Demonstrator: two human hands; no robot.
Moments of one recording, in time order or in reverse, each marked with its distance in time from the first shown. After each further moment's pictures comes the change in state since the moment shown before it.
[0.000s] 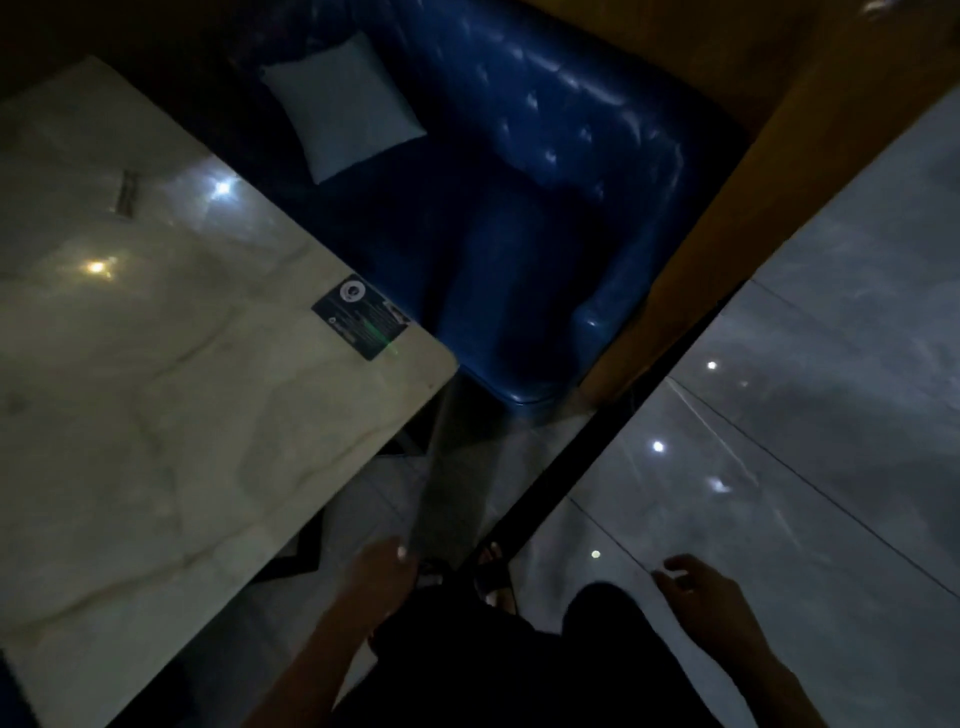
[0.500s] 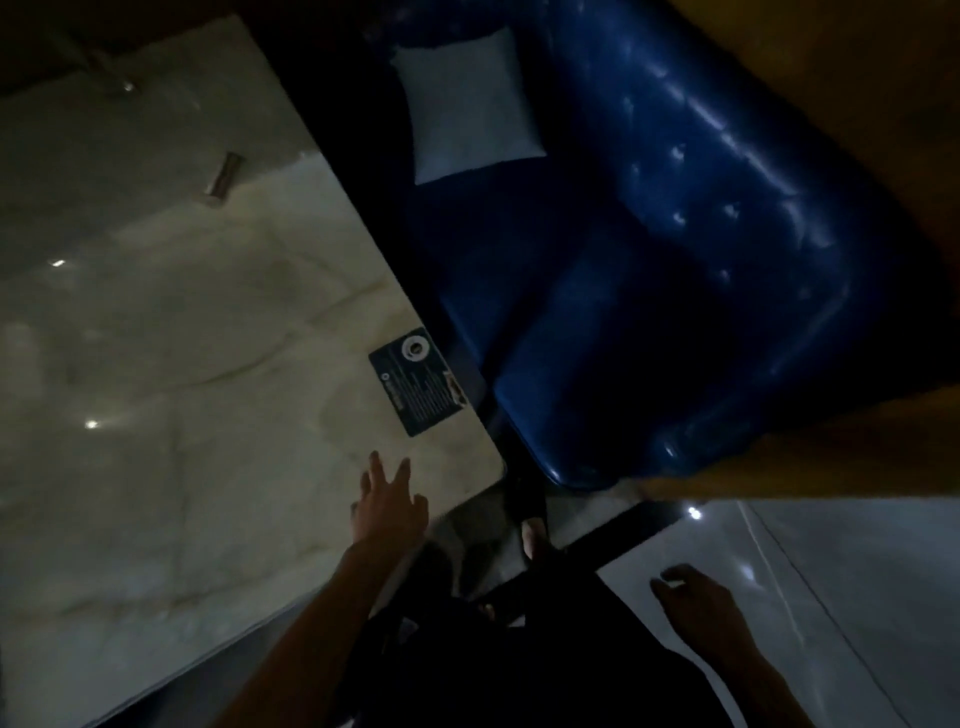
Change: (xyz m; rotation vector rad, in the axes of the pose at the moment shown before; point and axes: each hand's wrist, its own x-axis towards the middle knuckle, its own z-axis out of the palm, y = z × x) left_hand 0.169 0.067 -0.120 -0.080 0.204 -0.187; right_hand 0.201 -0.176 -0.060 -0.265 -0.177 -0.120
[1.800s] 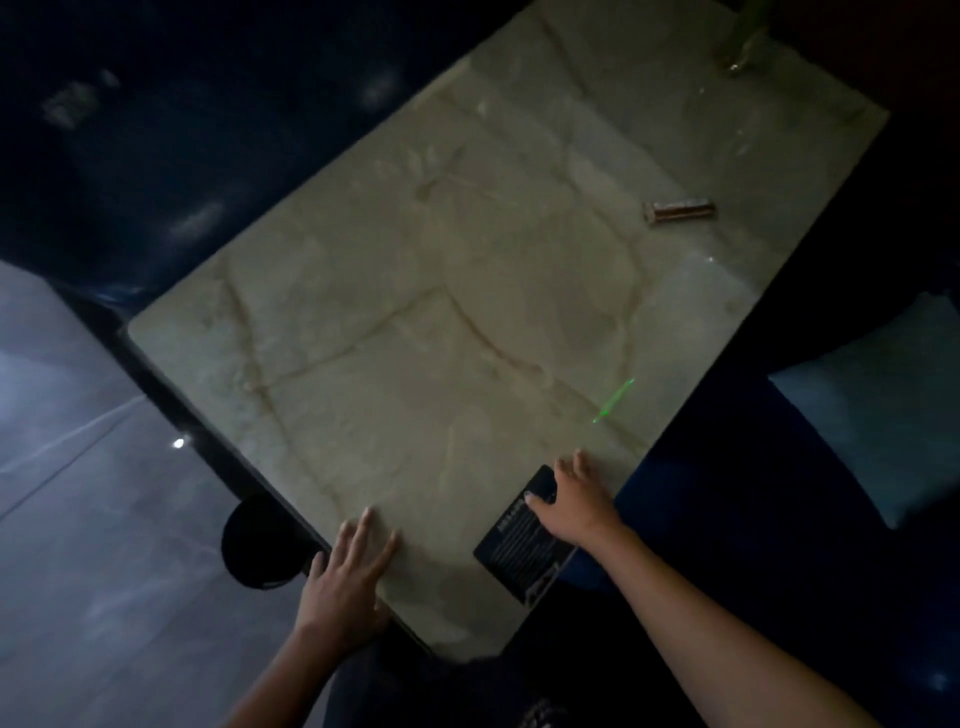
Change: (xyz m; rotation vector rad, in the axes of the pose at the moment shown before) left_hand -0.009 -0.008 0.052 -0.437 0.059 -0.618; right_hand 0.124 -0.531 0.072 -1.366 -0.341 -1.033
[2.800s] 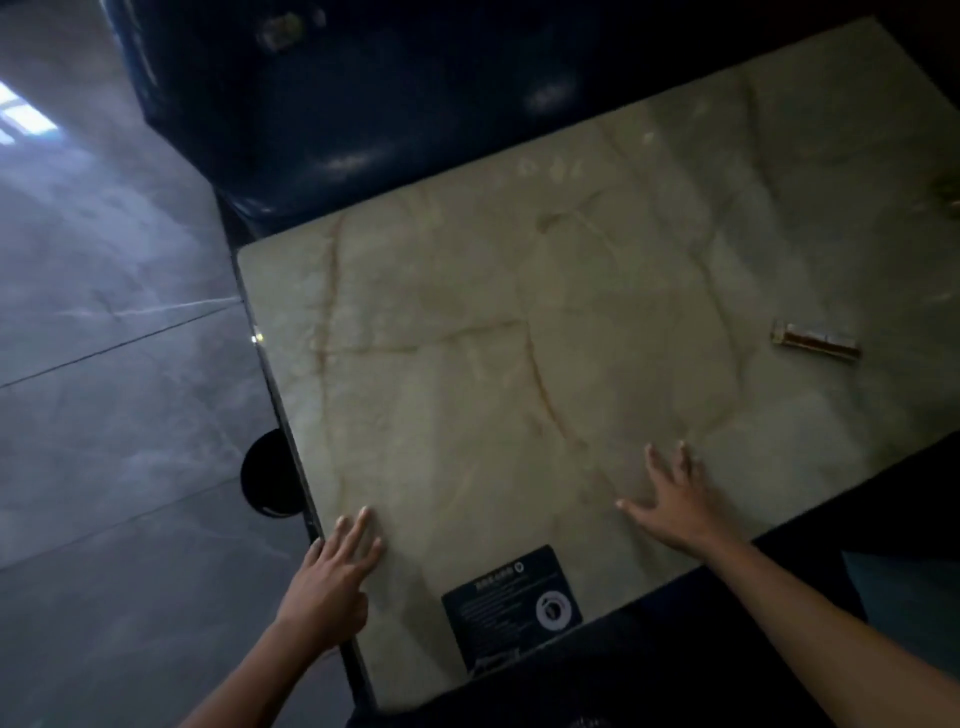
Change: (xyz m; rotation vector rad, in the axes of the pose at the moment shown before) left_hand 0.006 0.042 -0.006 -0.254 -0.034 -0.275; right_hand 0.141 0.066 -0.138 -0.406 0.051 -0.198
